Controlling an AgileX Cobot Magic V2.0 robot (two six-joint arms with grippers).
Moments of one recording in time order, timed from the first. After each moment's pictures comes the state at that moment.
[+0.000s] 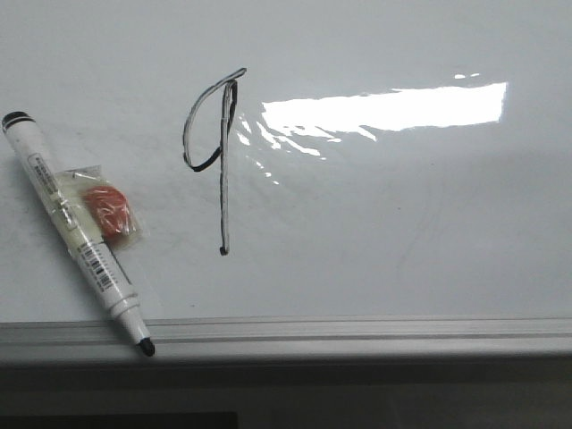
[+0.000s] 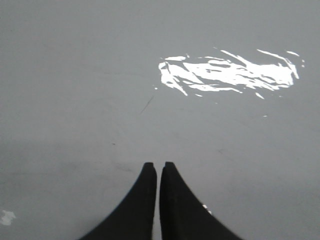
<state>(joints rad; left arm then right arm) -0.08 0.00 -0.01 -0.13 0.11 0.02 0.88 0.05 -0.20 0.07 0.16 -0.03</state>
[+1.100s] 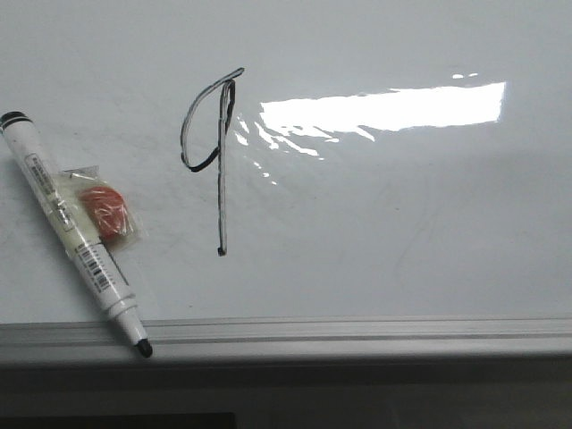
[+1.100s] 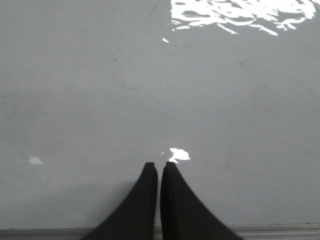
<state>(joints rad) -0.08 0.00 -0.01 -0.01 0.33 -0.03 0.88 0.05 -0.20 0.07 0.16 -0.03</state>
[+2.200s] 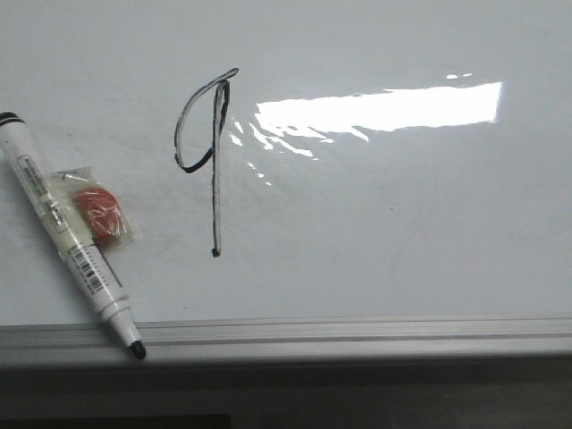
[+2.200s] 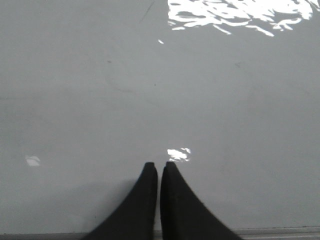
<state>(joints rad) -0.08 0.00 -0.01 -0.01 0.33 -0.03 -0.19 0.00 0.01 -0.02 0.12 0.06</state>
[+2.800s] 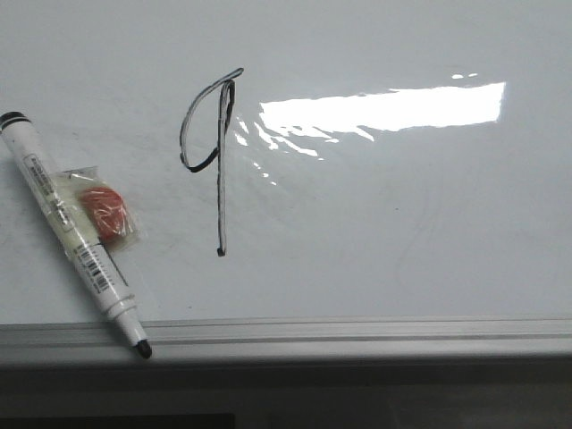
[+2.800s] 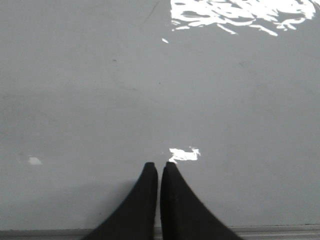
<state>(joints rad) -0.08 0.00 -0.01 -0.01 0.33 -0.03 -0.20 -0.01 0.01 -0.05 0.32 0.02</state>
